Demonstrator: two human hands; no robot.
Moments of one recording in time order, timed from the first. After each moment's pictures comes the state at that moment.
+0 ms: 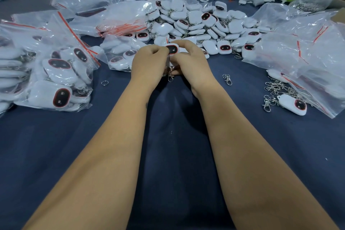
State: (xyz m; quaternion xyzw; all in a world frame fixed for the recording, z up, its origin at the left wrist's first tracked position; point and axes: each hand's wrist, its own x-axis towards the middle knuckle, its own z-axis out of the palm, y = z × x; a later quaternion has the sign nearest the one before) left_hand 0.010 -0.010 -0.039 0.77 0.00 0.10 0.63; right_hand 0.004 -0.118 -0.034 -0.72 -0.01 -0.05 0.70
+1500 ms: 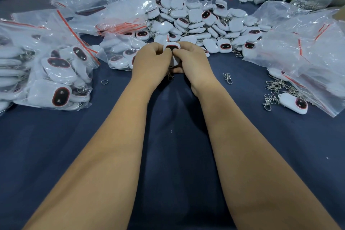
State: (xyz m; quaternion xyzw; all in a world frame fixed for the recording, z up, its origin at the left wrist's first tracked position) left_hand 0.008 -0.011 -0.036 0.83 -0.02 0.11 0.55; right_hand 0.005 -0.117 -0.033 -0.72 0.00 -0.05 0.69
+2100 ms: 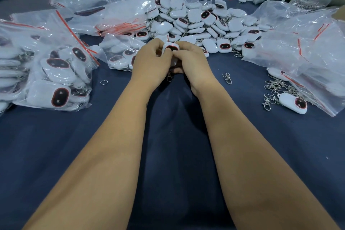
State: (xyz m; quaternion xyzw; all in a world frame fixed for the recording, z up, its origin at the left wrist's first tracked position) left_hand 0.005 -0.012 -0.036 0.84 -0.04 0.14 0.53; right_hand 0.004 -0.119 -0.032 -0.72 -0.01 -0.04 0.69
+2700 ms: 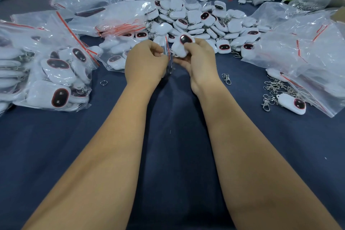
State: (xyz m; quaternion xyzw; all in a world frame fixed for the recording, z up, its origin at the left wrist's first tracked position) left_hand 0.005 -0.008 -0.036 0.85 0.03 0.19 0.49; right_hand 0.008 -0.123 -0.030 -0.56 0.06 -0.10 0.82
